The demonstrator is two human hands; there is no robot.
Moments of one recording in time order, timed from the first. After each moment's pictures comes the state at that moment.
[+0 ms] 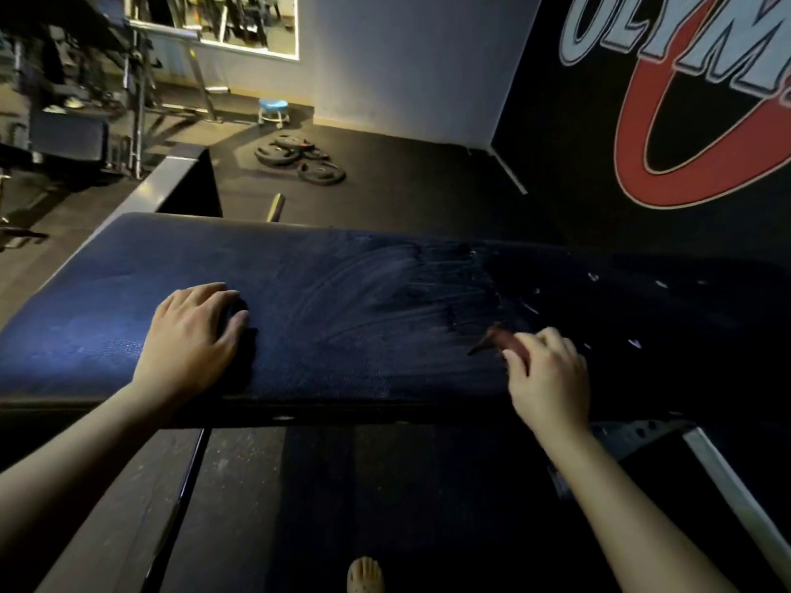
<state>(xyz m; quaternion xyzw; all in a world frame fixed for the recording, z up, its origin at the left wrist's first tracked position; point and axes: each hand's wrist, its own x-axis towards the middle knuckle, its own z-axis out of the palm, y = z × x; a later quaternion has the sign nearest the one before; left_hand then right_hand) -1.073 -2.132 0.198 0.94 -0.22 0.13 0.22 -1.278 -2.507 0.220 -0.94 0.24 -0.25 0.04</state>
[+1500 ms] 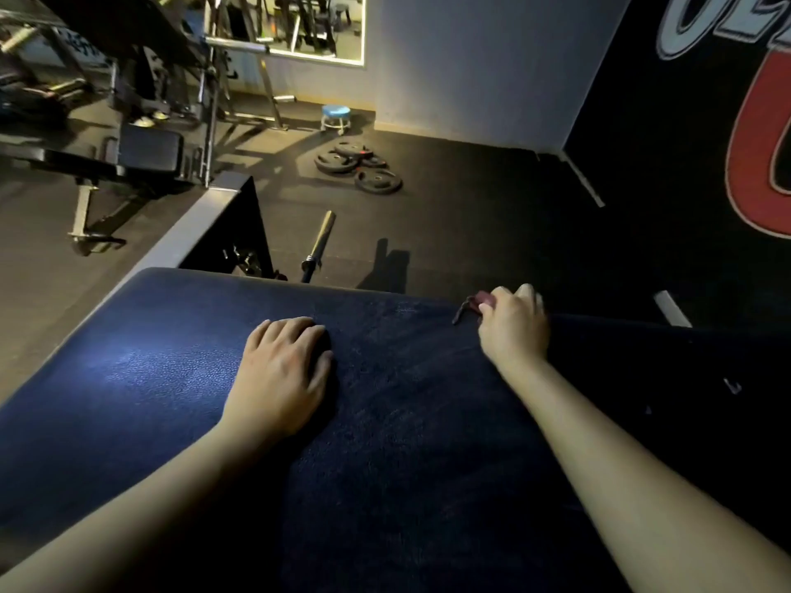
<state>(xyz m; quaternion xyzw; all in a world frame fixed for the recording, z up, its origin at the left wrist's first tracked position) -0.979 -2.229 0.191 0.95 -0.24 0.13 0.17 -0.994 -2.536 0.221 -0.94 0.25 -0.19 0.09</state>
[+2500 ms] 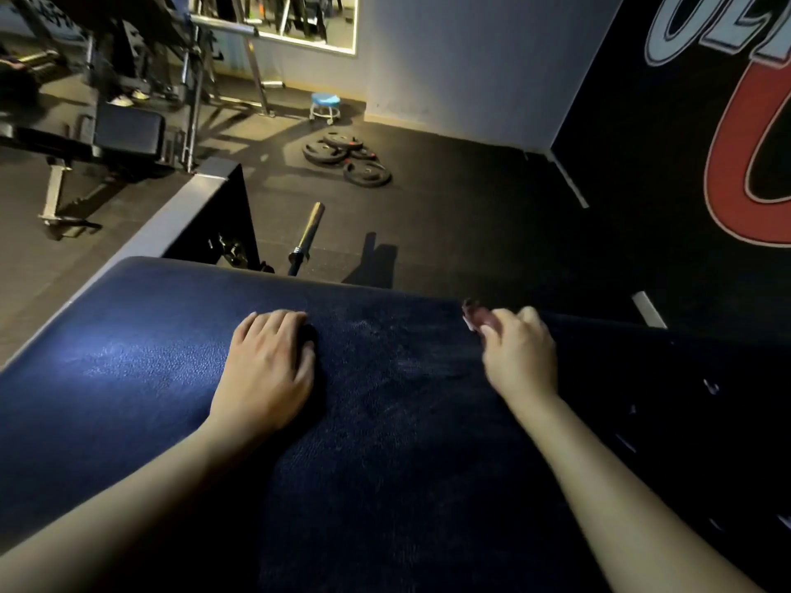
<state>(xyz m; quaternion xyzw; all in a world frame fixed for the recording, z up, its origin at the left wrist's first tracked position) -0.976 -2.229 0.186 0.94 -0.21 0.16 0.22 -1.036 -2.532 0.226 -0.95 0.22 -0.19 0.11</state>
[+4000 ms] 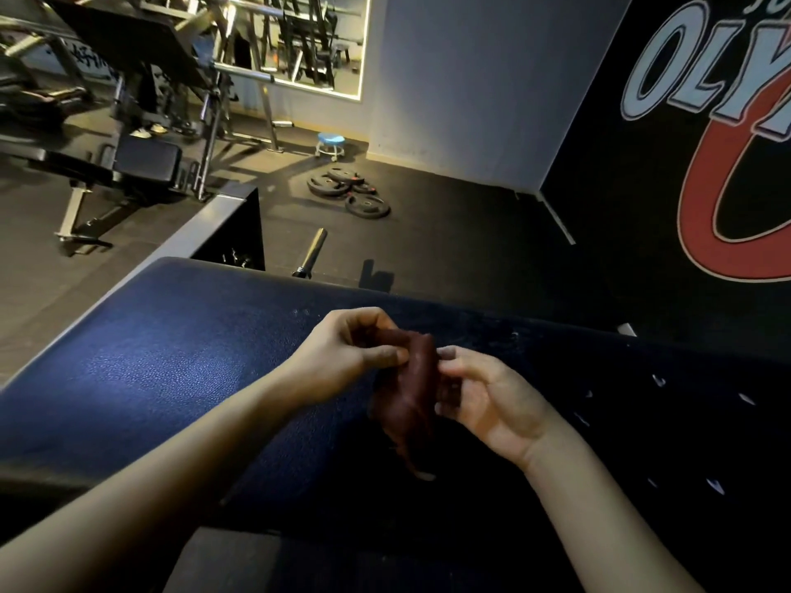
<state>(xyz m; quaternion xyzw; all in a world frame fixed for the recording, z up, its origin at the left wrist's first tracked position) -1.057 -2.271 0.286 0.71 -0.24 -0.16 0.64 -1.142 -2.475 0.294 -0.58 0.11 0.14 0.79</state>
